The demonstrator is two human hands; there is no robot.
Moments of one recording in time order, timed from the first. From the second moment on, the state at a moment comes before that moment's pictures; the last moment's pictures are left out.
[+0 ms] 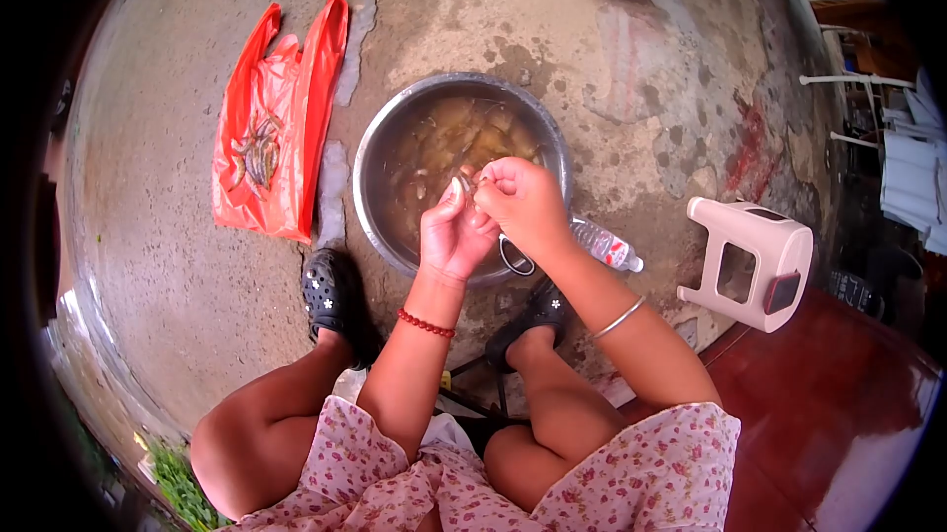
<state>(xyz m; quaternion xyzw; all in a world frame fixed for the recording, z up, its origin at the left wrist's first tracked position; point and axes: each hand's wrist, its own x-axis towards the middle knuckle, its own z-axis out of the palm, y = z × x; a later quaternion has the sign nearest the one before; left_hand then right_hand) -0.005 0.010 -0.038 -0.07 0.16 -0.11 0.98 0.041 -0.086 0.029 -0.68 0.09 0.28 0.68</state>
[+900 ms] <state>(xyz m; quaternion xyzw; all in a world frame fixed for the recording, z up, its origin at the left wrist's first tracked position) -0.005 0.014 -0.048 -0.06 0.18 -0.11 0.98 0.030 -0.093 0.025 -0.70 0.04 0.23 0.68</state>
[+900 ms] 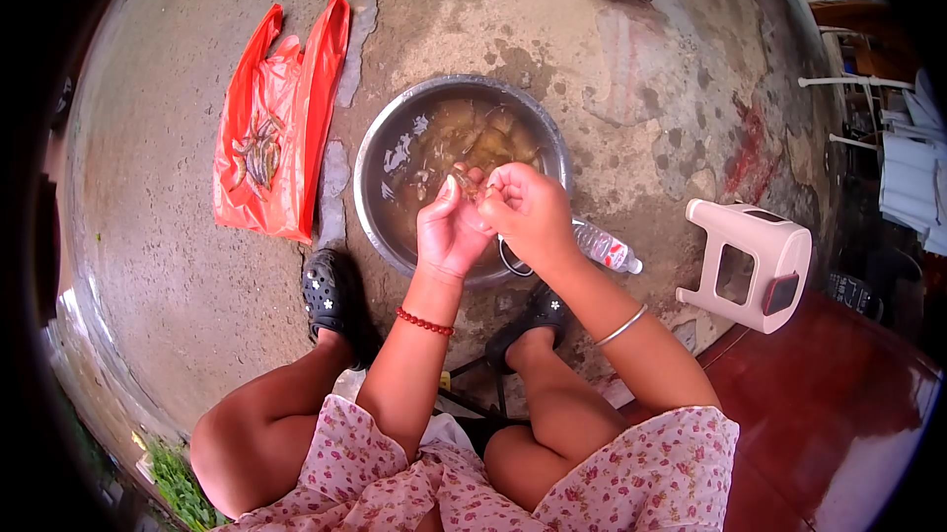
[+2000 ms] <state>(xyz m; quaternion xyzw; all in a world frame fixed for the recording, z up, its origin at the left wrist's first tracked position) -0.007 0.020 -0.067 -0.02 0.29 -0.06 0.96 0.028 -0.105 0.013 -0.70 0.09 0.22 0.67</state>
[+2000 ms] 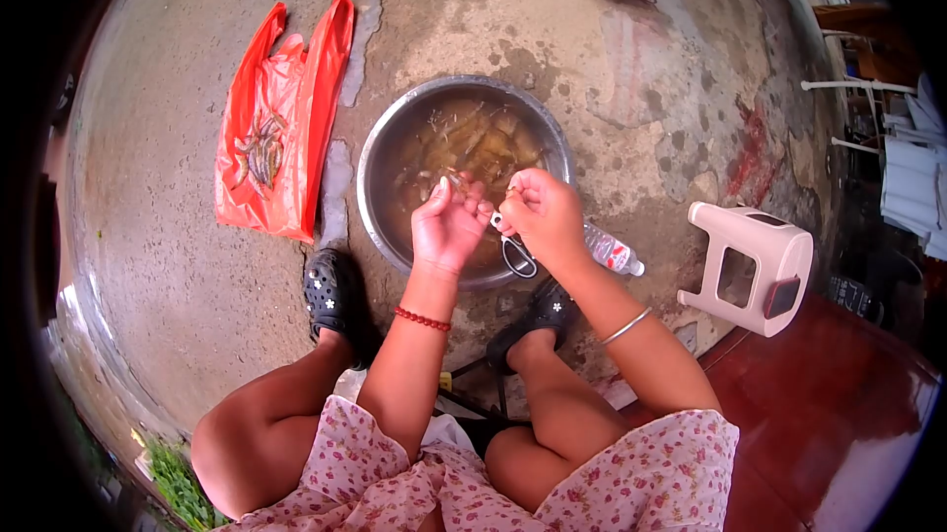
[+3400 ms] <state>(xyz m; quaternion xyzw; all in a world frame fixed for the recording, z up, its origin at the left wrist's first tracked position) -0.029 0.035 -0.124 0.91 0.25 -0.17 0.28 -0.002 -0.104 -0.058 -0.89 -0.22 0.39 -0.04</state>
